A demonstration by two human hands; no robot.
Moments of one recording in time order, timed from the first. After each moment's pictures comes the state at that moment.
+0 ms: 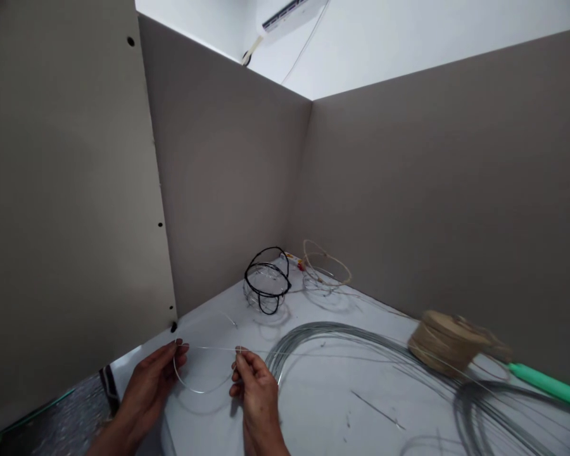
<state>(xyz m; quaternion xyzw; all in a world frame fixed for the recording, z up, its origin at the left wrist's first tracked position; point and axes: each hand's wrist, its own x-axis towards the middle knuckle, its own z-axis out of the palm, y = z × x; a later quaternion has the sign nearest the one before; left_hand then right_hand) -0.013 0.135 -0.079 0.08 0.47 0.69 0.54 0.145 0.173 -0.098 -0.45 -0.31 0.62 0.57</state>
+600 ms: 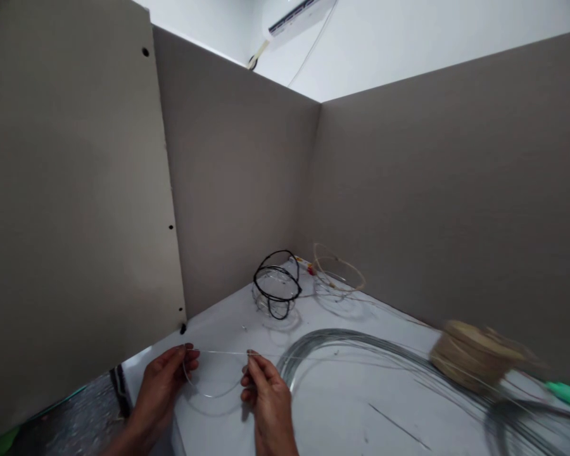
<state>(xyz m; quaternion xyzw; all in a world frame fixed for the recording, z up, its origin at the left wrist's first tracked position) -0.011 0.135 -0.083 0.14 0.48 0.70 0.51 0.147 0.170 -0.088 -0.44 -0.29 0.64 0.57</state>
